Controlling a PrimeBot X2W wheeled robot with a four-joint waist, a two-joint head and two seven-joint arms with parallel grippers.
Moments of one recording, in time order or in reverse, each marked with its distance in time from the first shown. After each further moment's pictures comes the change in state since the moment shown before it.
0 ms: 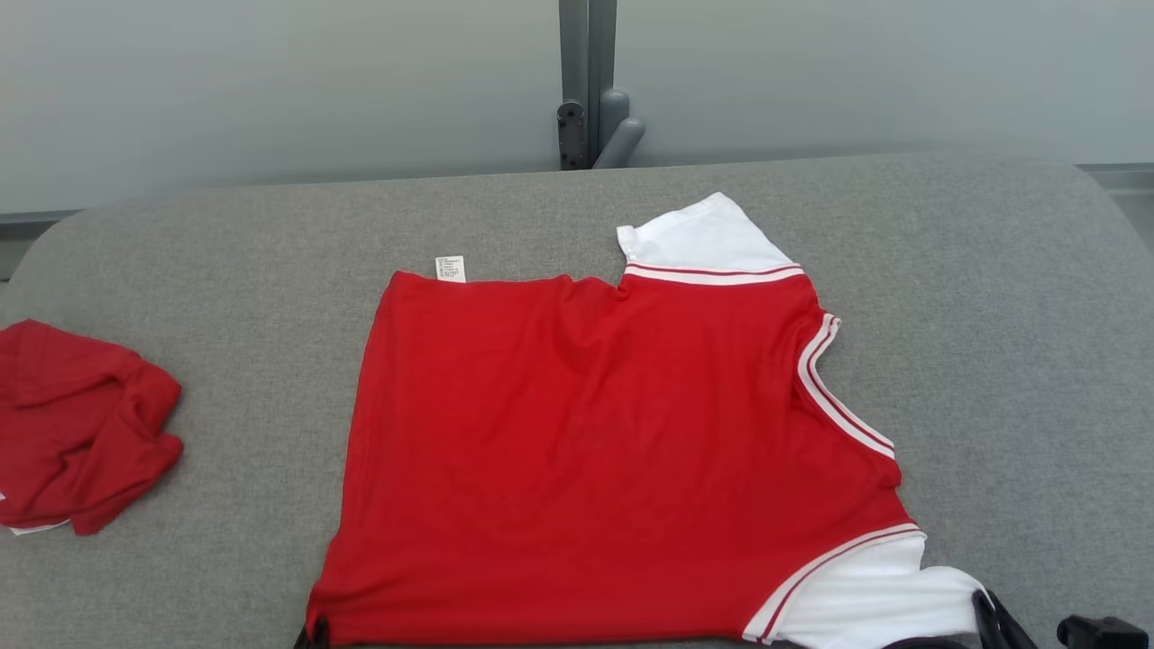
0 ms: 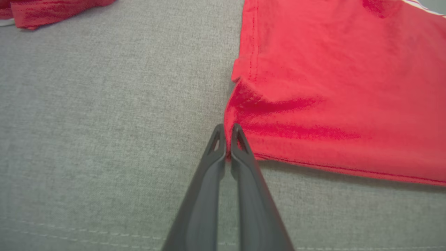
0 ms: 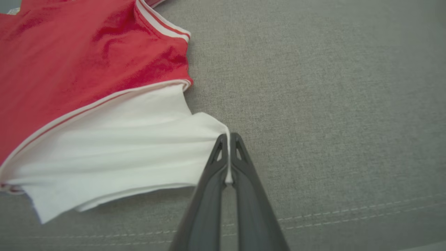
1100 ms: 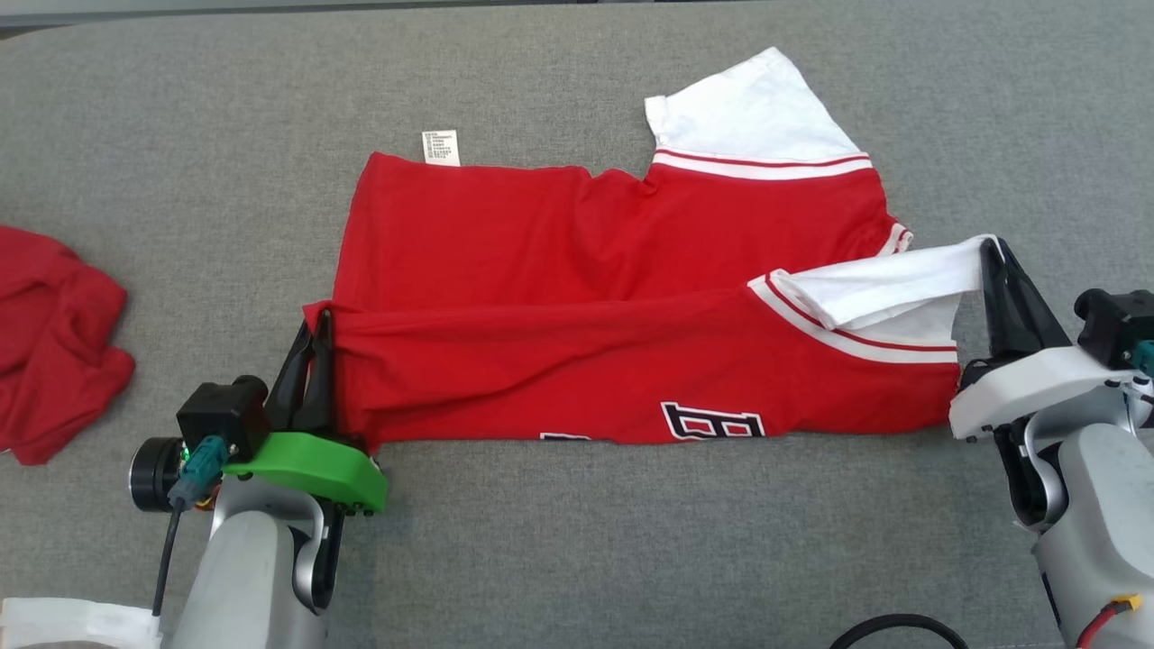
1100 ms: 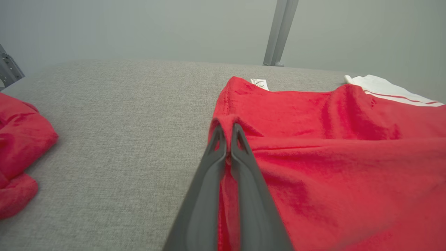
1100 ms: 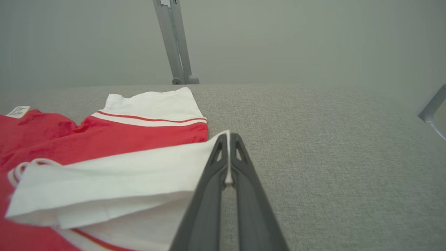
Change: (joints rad) left arm -0.414 0.003 -0.077 -0.145 0.016 0.016 0.000; right arm -0.552 -0.048 0.010 -0.035 -0.040 -0.001 0.000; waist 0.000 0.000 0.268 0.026
